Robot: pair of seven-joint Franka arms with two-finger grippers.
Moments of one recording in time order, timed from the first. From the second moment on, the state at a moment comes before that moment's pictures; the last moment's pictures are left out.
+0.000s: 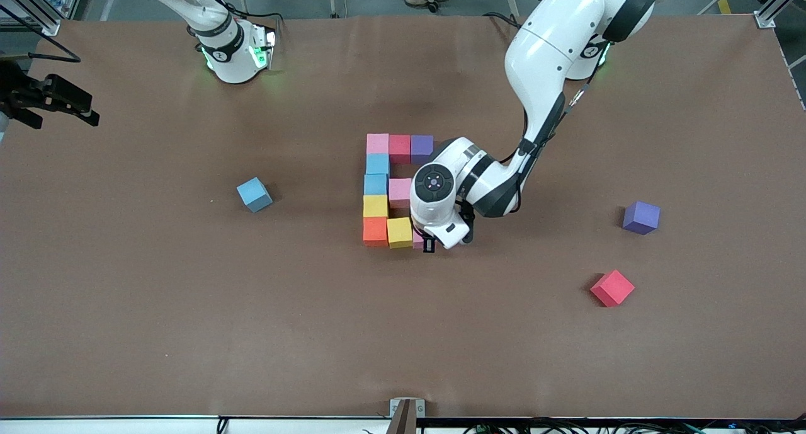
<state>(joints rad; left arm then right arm) -0.62 0.87 -0.11 -1.35 0.09 2.20 -2.24 0.00 -0.06 -0.02 -1.54 0.03 1.42 -0.05</state>
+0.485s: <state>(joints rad) -0.62 0.88 -0.11 -1.34 0.09 2.20 -2.24 0.00 -0.06 -0.02 -1.54 0.03 1.42 -0.05</state>
